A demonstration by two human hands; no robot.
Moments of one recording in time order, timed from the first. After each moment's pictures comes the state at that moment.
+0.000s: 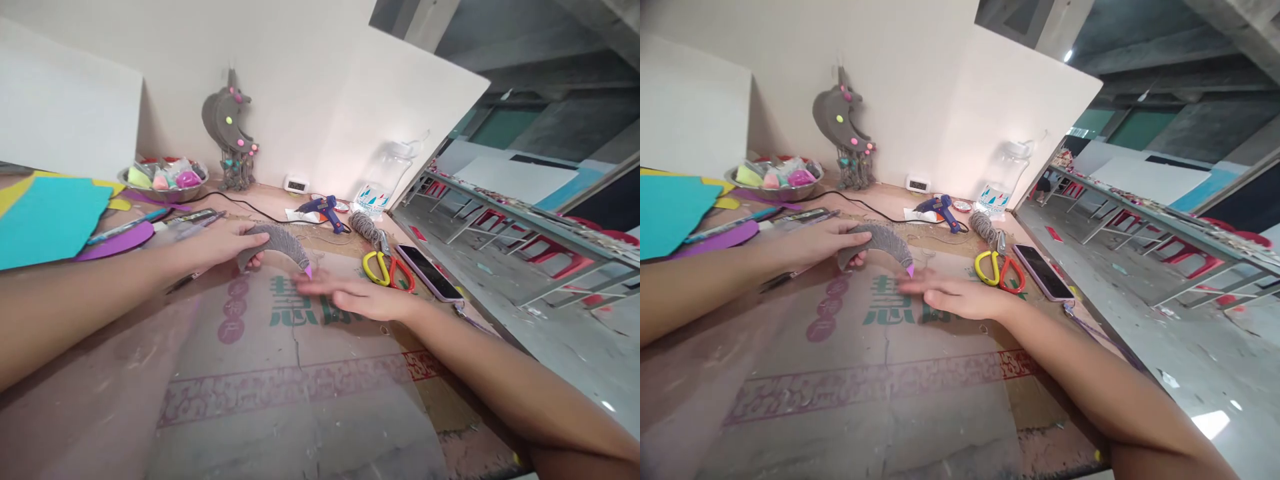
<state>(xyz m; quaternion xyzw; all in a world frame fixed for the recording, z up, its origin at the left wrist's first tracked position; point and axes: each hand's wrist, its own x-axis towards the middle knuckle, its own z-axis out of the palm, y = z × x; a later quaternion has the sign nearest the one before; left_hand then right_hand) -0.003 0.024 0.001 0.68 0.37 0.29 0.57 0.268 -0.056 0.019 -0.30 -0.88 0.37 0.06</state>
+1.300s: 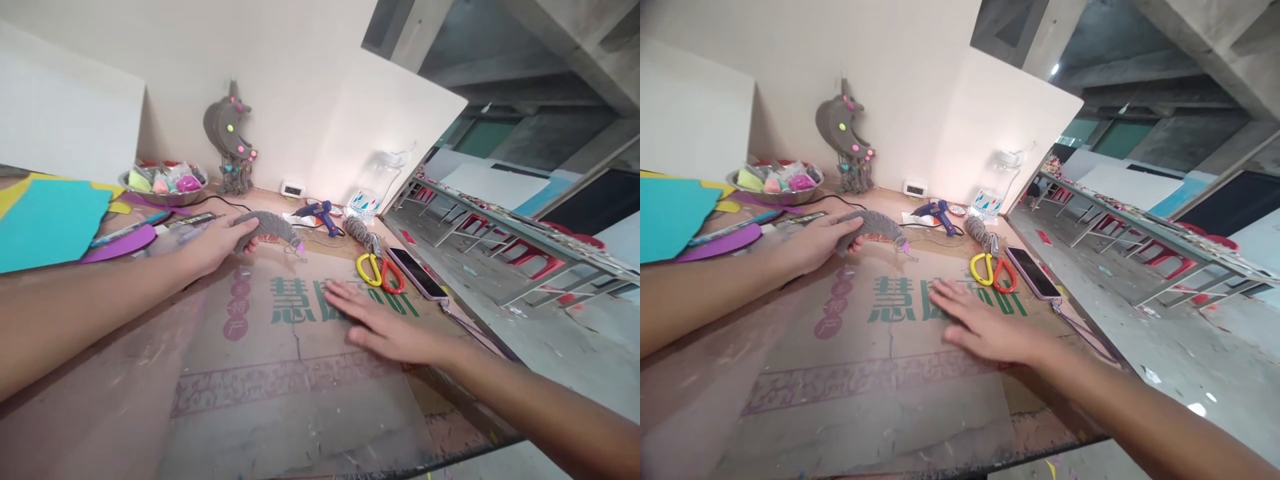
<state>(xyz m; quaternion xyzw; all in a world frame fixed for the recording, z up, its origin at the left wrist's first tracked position) -0.007 0.031 -0.004 0.62 0.36 0.44 0.54 0.292 -0.112 0.034 -0.45 -0.83 0.31 0.12</state>
